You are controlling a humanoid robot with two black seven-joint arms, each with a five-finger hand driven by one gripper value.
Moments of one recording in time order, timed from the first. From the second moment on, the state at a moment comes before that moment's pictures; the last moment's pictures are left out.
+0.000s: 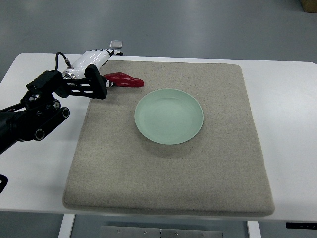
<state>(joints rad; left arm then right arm) -0.85 0.33 -0.59 -0.73 1.73 0.22 -0.17 0.00 0.00 0.06 0.12 -0.15 0.20 0.07</state>
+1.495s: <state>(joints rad) -0.85 0.30 -0.53 -0.65 1.71 0.24 -0.18 0.00 0.00 0.06 0.12 -0.15 0.20 0.07</state>
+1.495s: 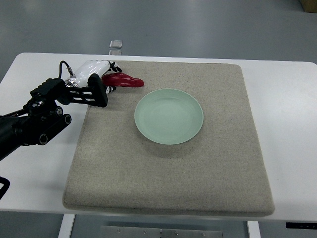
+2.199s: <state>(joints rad) -0.86 0.29 -0.52 -0.65 1.70 0.24 -0.19 0.00 0.00 0.06 0.12 -0.15 0.20 0.07</state>
